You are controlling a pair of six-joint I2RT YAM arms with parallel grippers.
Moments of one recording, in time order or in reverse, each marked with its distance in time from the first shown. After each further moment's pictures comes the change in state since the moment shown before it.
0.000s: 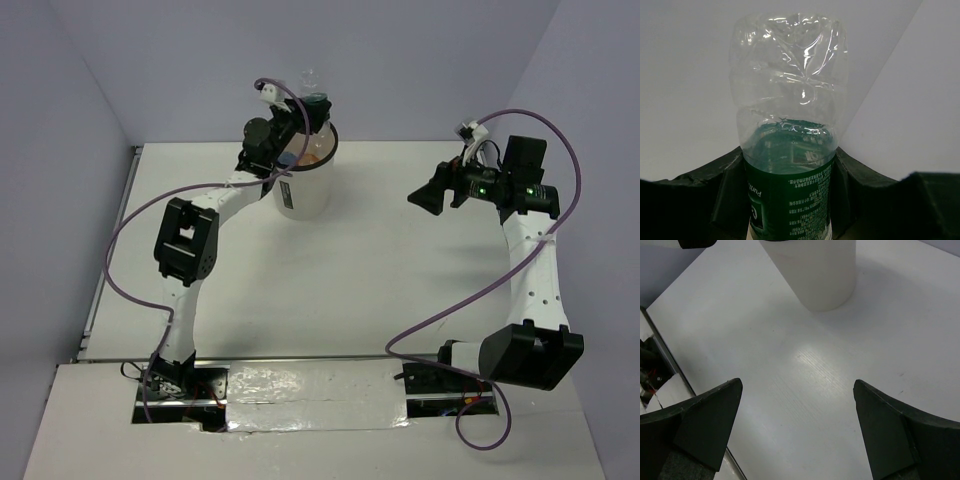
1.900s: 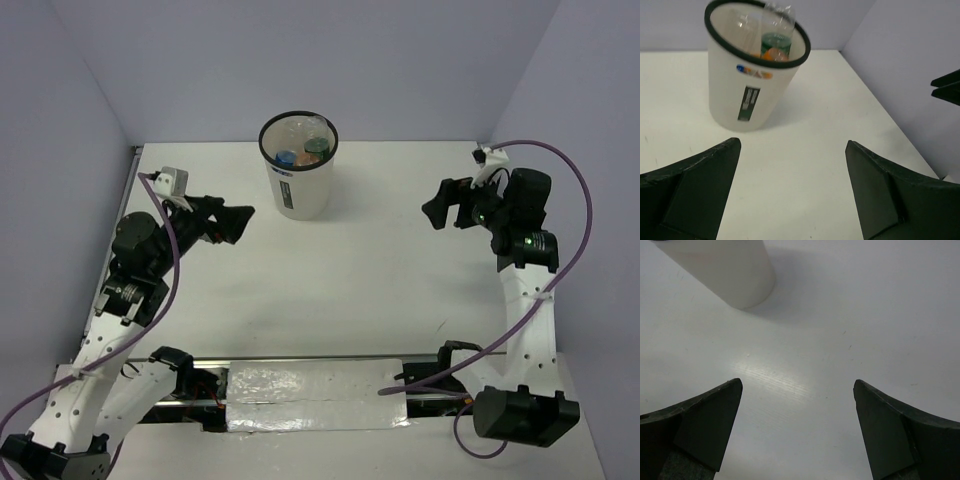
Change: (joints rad) left arm 0.104 -1.450 -0.895 -0.934 0.060 0.092; right arm 0.013 -0.284 -0.228 0.116 0.433 0.196
